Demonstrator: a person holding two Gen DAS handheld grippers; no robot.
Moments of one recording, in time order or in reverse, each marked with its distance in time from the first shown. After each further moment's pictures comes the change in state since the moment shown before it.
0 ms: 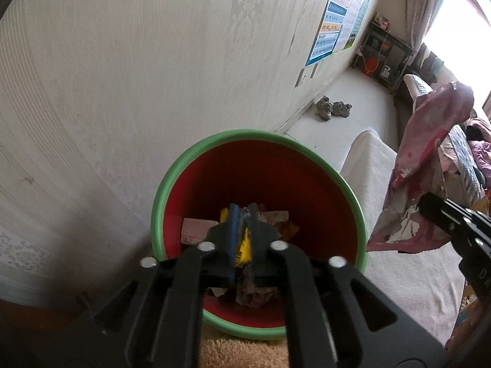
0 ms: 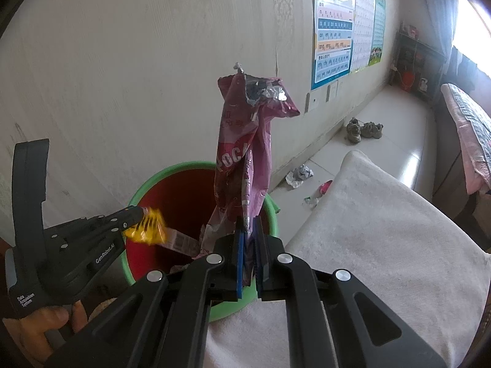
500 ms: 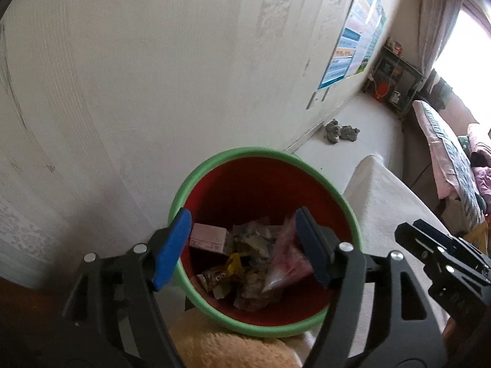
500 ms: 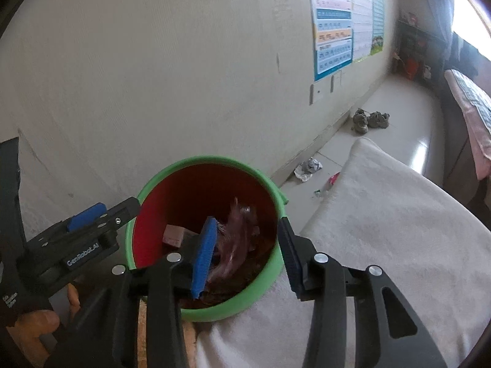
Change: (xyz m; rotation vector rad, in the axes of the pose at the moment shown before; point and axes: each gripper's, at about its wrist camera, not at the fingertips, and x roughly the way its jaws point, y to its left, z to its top) left arm -0.030 0.002 -0.006 -0.080 -0.093 0.024; right arm 0.001 -0.013 -0.009 0.065 -0.008 0.039
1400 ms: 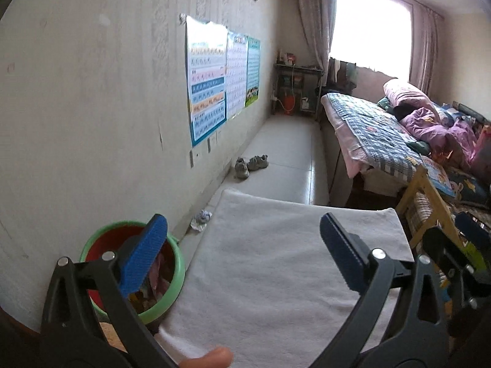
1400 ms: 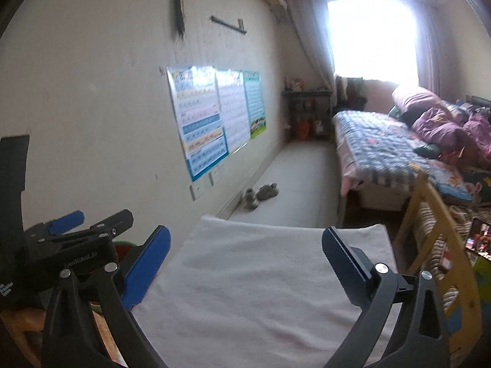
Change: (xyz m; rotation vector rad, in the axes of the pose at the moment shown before) left arm -0.148 -0.231 -0.055 0.406 -0.278 -0.226; right arm -0.259 -0.148 -0.106 0.229 -0.509 -0.356
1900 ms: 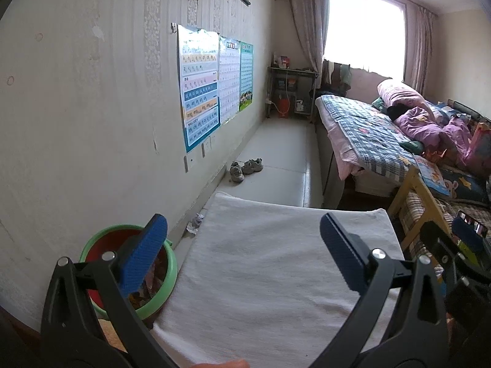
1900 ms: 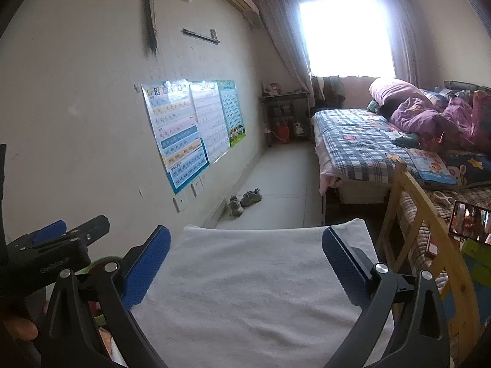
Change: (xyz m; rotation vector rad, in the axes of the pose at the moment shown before) left arm -0.016 -0.015 0.003 0.008 -0.012 -0.016; right arm -0.013 -0.028 -0.004 0.082 -0.012 -0.048
